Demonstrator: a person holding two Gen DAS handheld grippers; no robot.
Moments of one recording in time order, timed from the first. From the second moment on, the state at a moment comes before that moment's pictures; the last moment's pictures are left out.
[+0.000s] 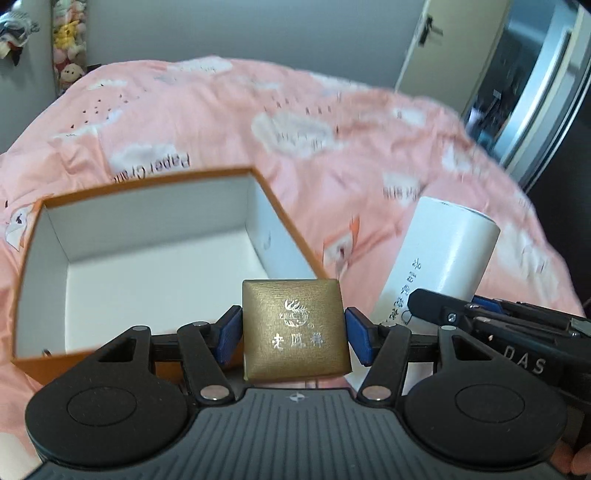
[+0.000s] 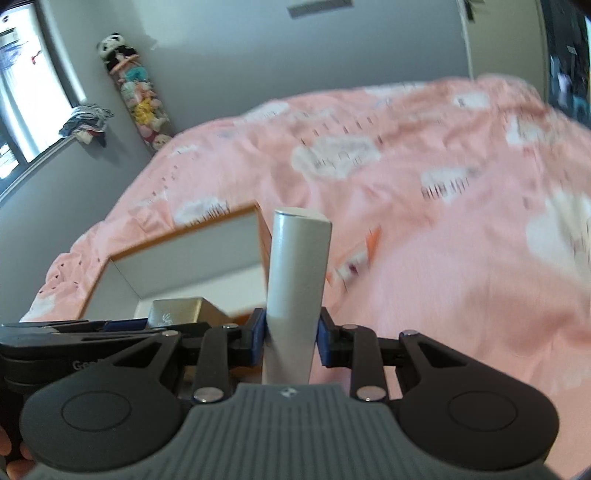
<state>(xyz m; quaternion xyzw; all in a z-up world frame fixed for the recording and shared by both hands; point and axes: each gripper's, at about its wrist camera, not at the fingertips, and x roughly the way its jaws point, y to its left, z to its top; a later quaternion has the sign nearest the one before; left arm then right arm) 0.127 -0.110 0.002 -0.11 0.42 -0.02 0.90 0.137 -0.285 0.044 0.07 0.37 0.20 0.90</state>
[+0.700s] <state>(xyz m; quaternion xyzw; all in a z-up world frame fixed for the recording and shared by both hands) 0.180 0.035 -0.031 -0.11 0.46 0.04 0.88 0.295 -0.112 -0.027 -0.03 0.54 0.34 0.77</state>
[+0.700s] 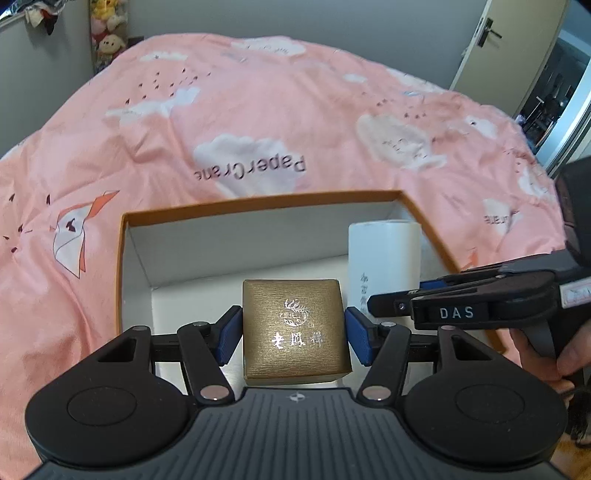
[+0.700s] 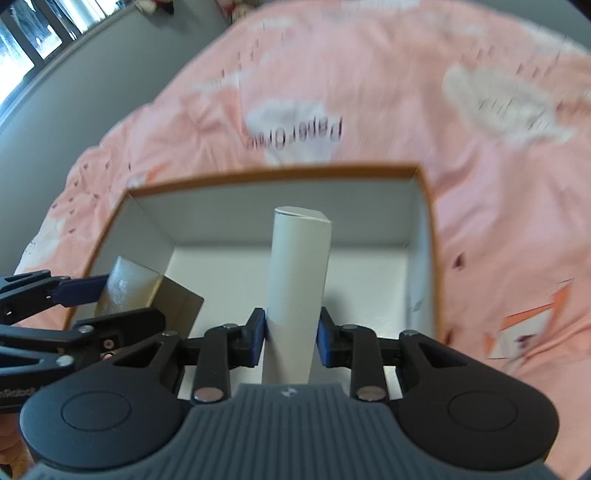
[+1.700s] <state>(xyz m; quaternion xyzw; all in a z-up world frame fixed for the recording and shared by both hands) 0.182 0.098 -0.024 -0.07 0.47 0.08 0.87 0.282 0.000 -0.081 0.01 0.67 0.38 0.64</state>
